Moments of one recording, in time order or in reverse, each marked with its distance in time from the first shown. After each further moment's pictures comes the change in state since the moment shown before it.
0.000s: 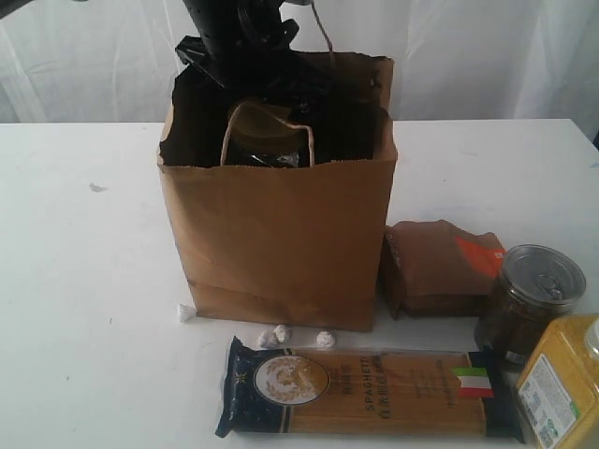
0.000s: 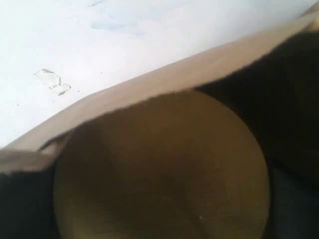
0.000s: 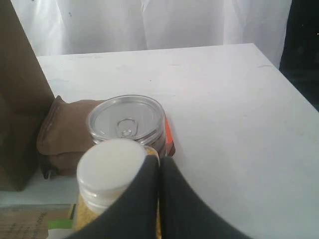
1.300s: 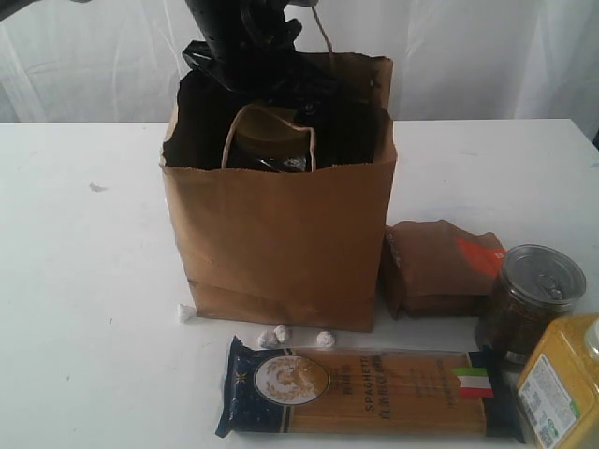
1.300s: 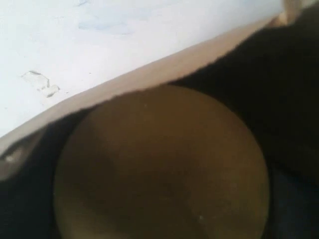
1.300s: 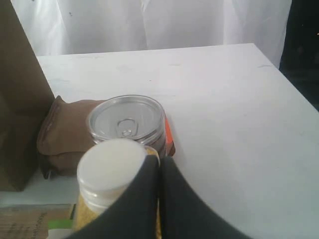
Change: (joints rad) left arm 0.000 0.004 0.000 -0.029 0.000 0.022; right arm 0.000 0.000 0.000 0.000 0.000 0.002
